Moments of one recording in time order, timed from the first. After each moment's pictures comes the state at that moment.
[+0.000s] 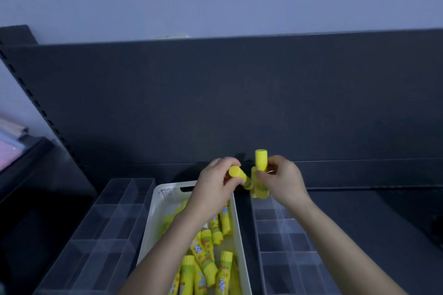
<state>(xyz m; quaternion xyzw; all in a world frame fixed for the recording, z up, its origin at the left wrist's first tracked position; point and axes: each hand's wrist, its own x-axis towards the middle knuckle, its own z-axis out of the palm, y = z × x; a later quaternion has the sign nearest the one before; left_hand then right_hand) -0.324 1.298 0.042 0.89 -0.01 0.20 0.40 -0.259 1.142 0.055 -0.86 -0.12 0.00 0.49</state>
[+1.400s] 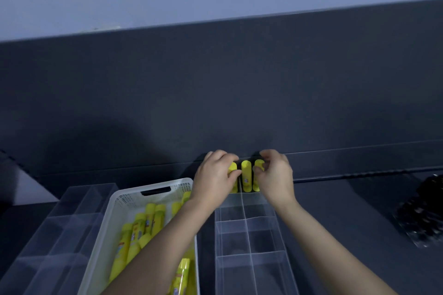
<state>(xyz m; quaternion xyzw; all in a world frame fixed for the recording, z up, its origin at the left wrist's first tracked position) -0.256 1.227 0.022 0.94 -0.01 0.25 0.23 -0.207 1.087 0.009 -0.88 -0.07 -0.08 0.47</state>
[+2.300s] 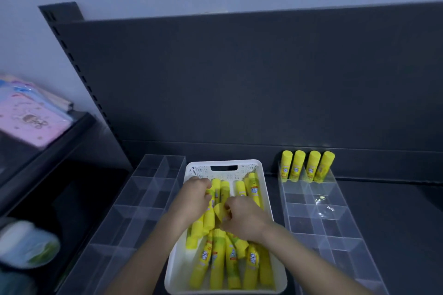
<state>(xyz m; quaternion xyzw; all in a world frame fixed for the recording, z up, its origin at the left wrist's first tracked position) -0.394 1.386 -0.009 0.97 0.16 0.02 0.19 -0.347 1.237 -0.010 -0.88 -0.35 0.24 0.22</state>
